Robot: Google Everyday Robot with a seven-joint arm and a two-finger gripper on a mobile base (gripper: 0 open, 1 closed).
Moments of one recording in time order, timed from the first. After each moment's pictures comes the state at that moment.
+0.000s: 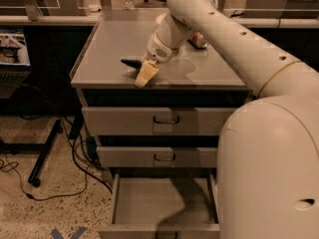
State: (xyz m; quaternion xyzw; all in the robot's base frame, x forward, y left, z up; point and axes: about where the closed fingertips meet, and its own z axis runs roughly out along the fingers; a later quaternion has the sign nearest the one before) arm 0.716 0.040 0.815 -0.63 0.73 0.15 0.23
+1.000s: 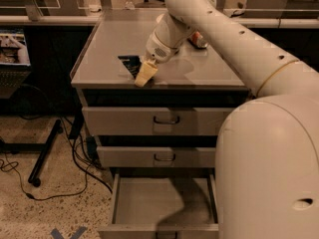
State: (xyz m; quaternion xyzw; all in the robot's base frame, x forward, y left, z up) arm 0.714 0.039 0.823 -0.63 0.73 0.15 0.23
